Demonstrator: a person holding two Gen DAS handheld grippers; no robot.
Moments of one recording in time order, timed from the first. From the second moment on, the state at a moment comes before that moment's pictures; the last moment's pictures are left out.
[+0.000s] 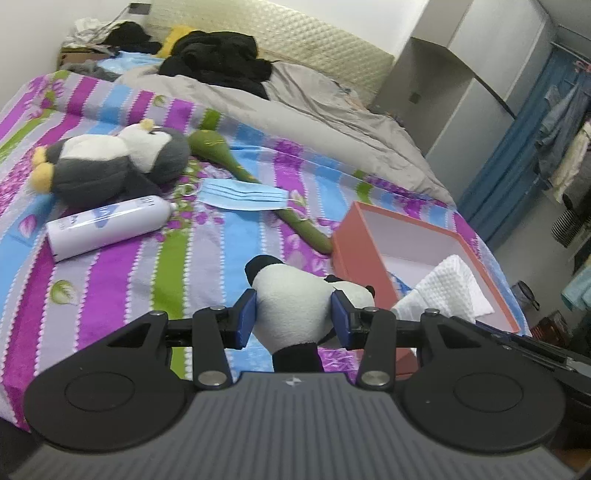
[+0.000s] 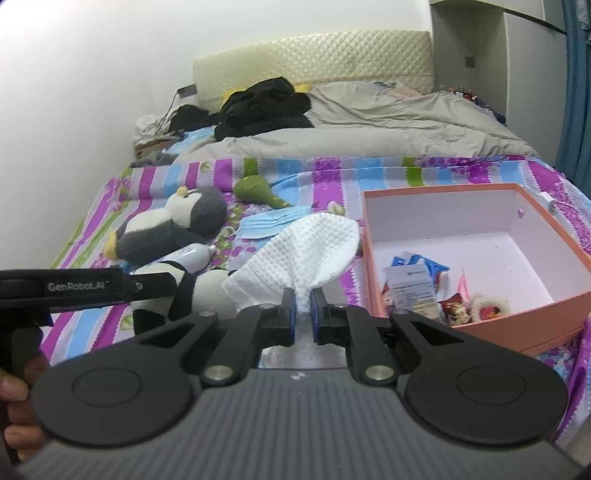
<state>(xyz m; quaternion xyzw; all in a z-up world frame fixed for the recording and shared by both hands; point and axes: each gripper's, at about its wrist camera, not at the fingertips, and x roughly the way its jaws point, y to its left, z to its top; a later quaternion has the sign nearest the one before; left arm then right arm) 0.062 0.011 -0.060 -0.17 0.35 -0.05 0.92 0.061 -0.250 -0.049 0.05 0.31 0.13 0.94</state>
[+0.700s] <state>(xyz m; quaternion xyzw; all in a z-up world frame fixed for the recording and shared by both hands) 0.105 -0.107 -0.052 -0.13 0.36 -0.16 0.91 0.057 -0.350 -0.050 0.11 0.31 0.04 0.94</state>
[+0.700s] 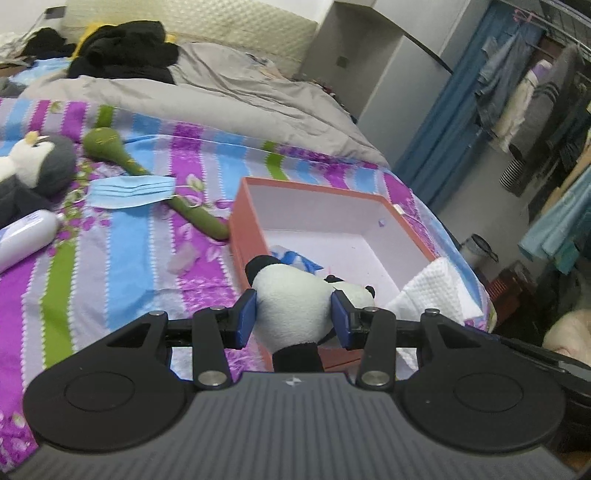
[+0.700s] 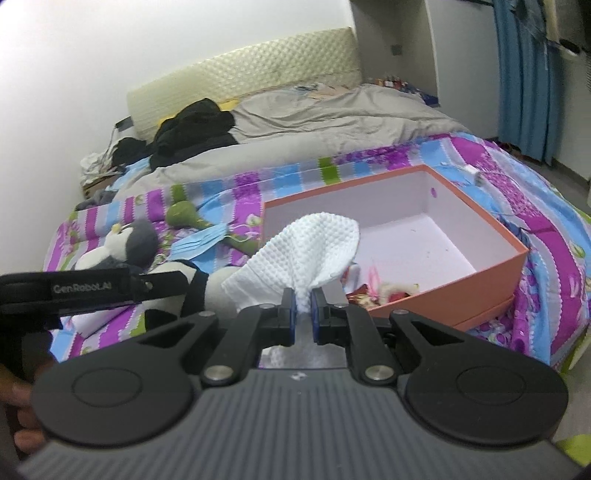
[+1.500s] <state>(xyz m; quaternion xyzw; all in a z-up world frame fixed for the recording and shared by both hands) 0.286 -0.213 -0.095 -0.05 0.44 -0.22 0.87 0.193 -0.424 -0.119 0.12 0.39 0.01 0.91</state>
